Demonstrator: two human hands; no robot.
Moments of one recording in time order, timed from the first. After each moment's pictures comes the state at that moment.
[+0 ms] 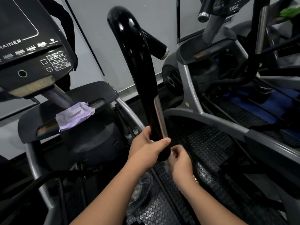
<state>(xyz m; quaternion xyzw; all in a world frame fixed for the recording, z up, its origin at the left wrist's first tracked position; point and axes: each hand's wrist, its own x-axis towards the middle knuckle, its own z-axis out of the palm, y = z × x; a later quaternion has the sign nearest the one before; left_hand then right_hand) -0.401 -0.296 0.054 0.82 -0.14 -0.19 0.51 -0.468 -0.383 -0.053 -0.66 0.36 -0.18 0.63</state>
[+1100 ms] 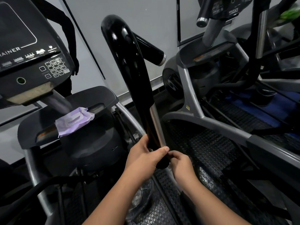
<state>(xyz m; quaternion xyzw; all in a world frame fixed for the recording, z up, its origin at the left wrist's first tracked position) -0.406 -0.297 0.055 0.82 -0.14 -0.19 0.53 -0.458 -0.408 -0.057 -0.63 0.32 -0.11 0.70</state>
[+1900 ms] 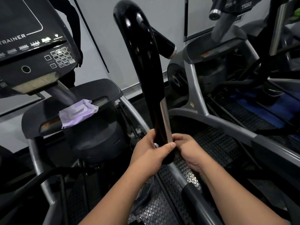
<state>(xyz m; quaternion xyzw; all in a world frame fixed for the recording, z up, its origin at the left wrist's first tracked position) -0.399 -0.295 0.045 0.81 -0.17 -0.18 0.53 -0.425 -0.443 -0.035 -0.57 0.23 -0.01 0.79</state>
